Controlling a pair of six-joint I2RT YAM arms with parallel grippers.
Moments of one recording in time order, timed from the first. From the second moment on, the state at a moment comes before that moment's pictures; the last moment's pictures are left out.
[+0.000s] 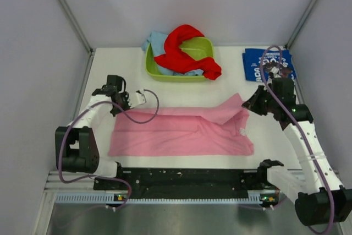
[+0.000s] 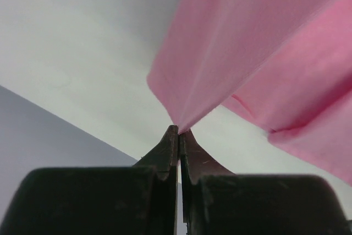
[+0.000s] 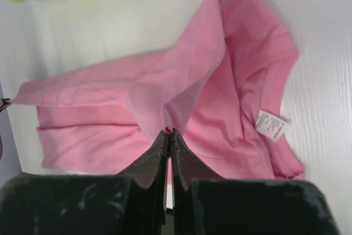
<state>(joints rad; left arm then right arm) -0.05 1.45 0.99 -0.69 -0.04 1.15 0.10 0.97 0.97 -0.71 -0.22 0.55</state>
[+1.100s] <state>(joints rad) -0.70 1.59 1.39 -0.75 0.39 0.84 0.09 1.35 0.92 -0.56 -0.13 0.57</state>
